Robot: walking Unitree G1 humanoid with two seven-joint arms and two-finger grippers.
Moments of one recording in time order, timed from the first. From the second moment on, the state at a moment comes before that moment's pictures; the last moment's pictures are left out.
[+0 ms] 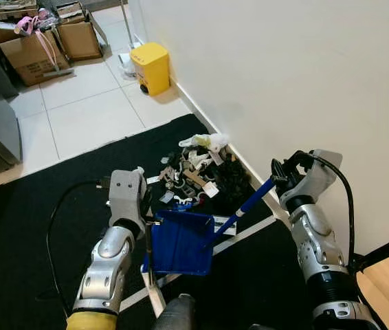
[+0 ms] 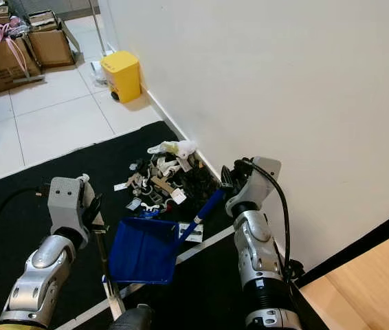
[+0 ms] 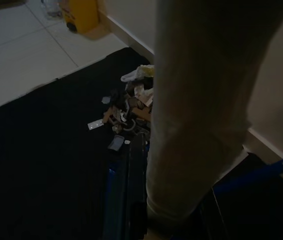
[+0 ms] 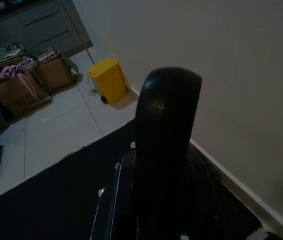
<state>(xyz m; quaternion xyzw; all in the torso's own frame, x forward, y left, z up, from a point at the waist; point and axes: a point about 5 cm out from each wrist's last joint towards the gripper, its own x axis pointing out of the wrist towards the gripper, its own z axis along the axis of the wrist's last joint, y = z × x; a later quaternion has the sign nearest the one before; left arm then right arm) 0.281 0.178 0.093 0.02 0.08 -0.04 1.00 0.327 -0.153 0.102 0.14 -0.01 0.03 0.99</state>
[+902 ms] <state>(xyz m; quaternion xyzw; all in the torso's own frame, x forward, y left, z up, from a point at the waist) 0.282 0.184 0.102 0.04 0.07 -0.09 0.99 0.315 -0.234 0.091 0.02 -0.03 -0.13 0.99</state>
